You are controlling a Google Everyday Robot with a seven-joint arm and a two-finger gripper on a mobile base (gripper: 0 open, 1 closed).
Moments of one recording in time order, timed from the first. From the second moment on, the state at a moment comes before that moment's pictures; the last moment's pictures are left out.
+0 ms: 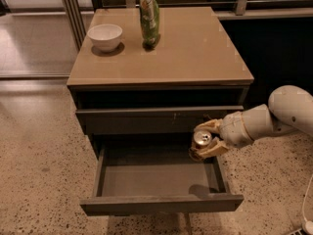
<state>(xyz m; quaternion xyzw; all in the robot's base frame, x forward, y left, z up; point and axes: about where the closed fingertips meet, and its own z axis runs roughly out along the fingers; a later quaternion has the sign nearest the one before) 0.519 -0.151 0.687 -0.66 0.64 0.21 0.34</state>
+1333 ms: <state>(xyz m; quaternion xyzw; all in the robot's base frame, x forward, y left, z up) 0.529 -0.161 0.547 -0.66 0.65 0.23 0.32</state>
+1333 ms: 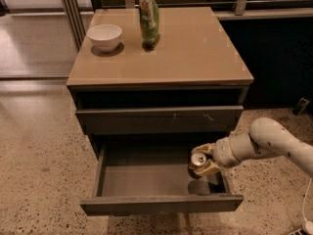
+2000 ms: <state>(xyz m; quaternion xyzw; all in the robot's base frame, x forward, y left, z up) 0.555 -0.151 0.464 -0.64 0.65 0.24 0.34</state>
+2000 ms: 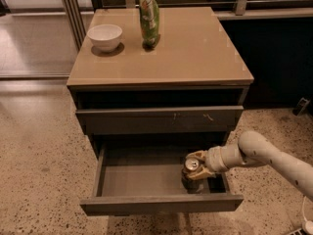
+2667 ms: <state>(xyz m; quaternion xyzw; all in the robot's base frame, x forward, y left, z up) 0.566 -0.140 0.427 -0.63 0.65 0.26 0.33</state>
